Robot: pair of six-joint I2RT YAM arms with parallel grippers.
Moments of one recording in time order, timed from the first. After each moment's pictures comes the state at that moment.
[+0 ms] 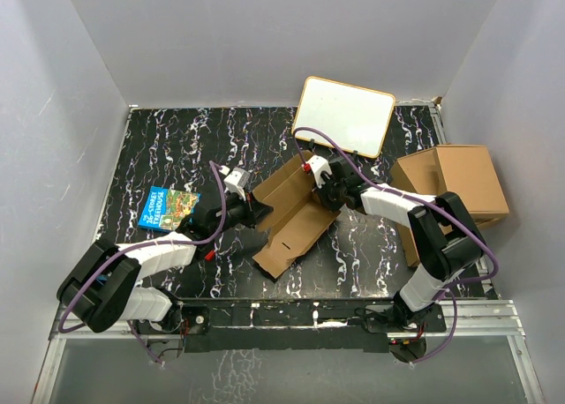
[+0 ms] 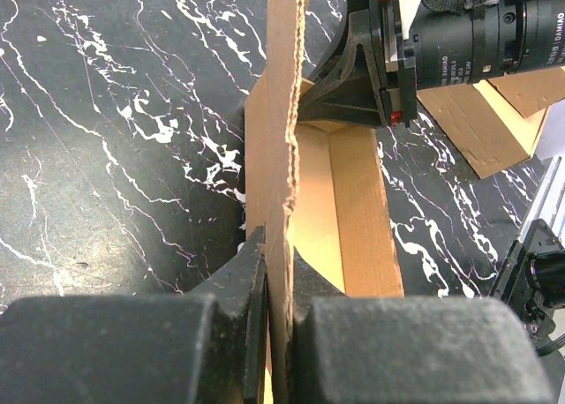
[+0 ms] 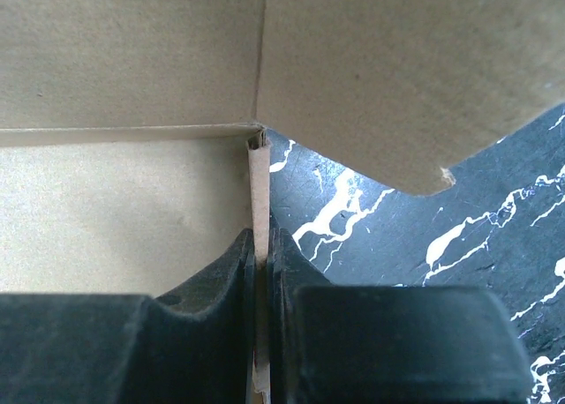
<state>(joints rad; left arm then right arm) -0.61 1.31 0.42 0.63 0.28 -0.44 0.44 1.64 0.88 -0.10 -0.16 -0.33</state>
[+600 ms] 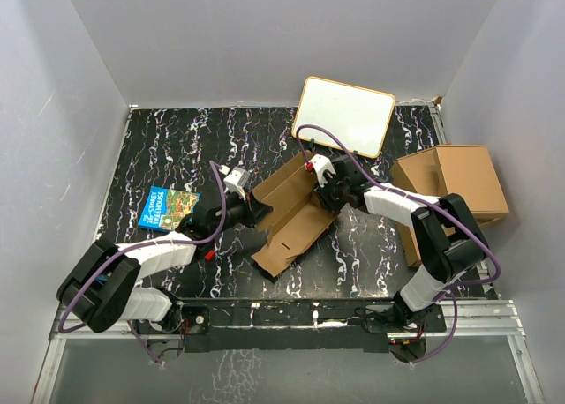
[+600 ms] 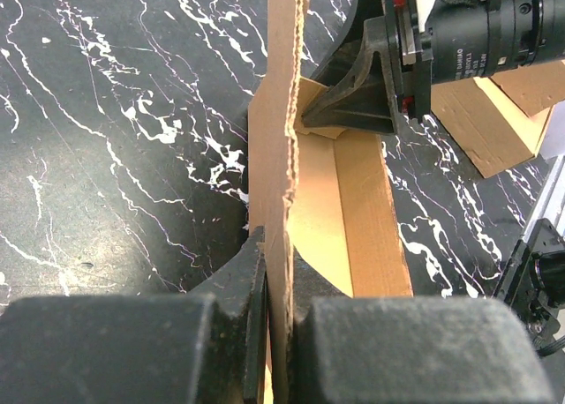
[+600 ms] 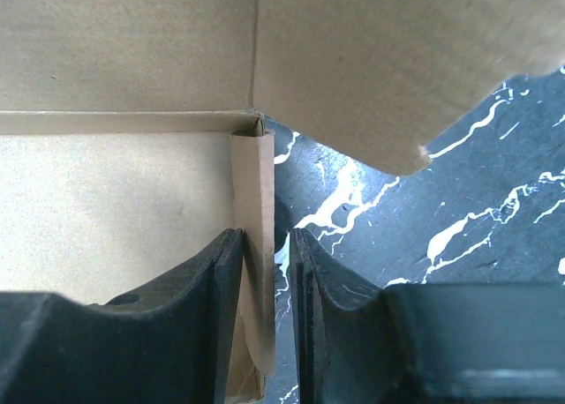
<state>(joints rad) -0.61 1.31 0.42 0.63 0.28 -0.43 0.42 1.63 0.88 -0.12 -0.21 -0.33</state>
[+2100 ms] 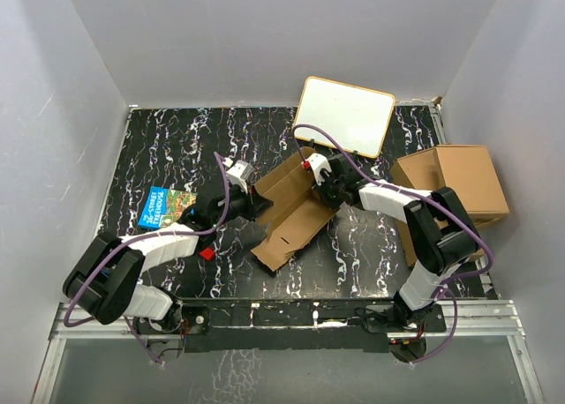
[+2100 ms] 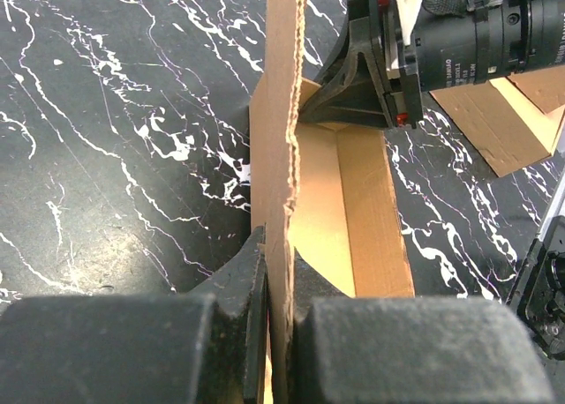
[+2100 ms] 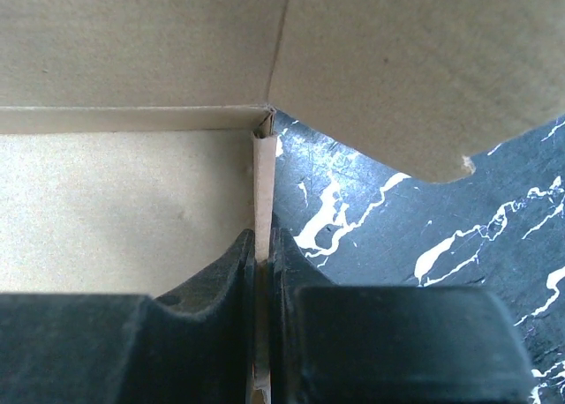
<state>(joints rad) -0.57 1.36 0.50 0.57 0.32 -0.38 0.44 1.69 0.92 -0.11 -0.17 -0.34</state>
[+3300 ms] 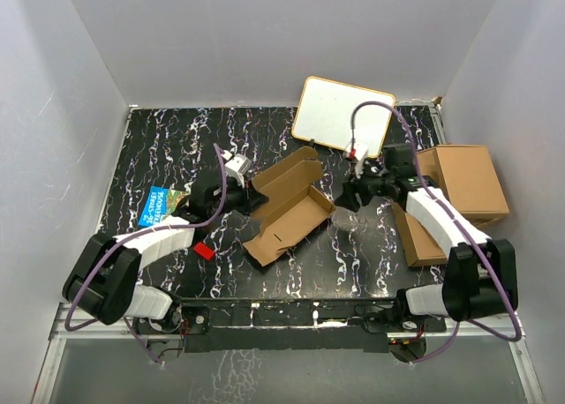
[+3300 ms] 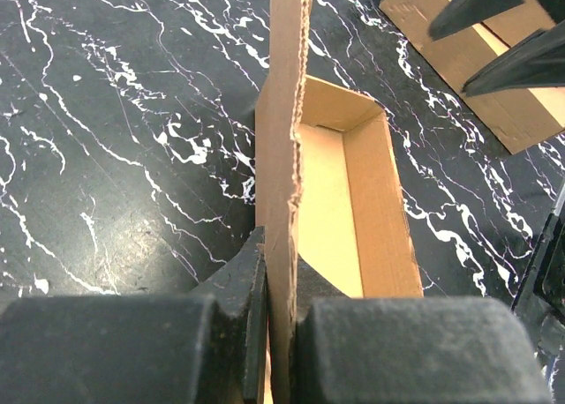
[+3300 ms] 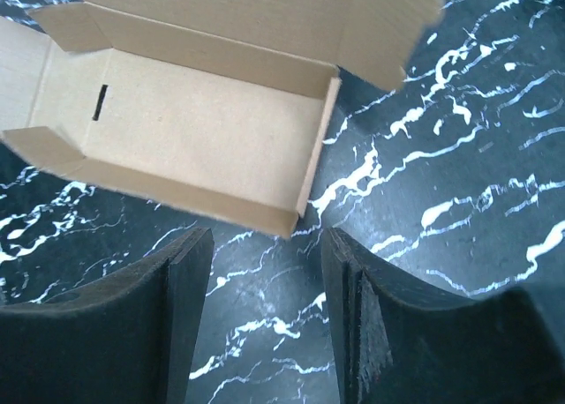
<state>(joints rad) -0.49 1.38 0.59 0.44 0.44 -0.26 0.18 1.37 0.89 -0.34 -0.72 -0.49</state>
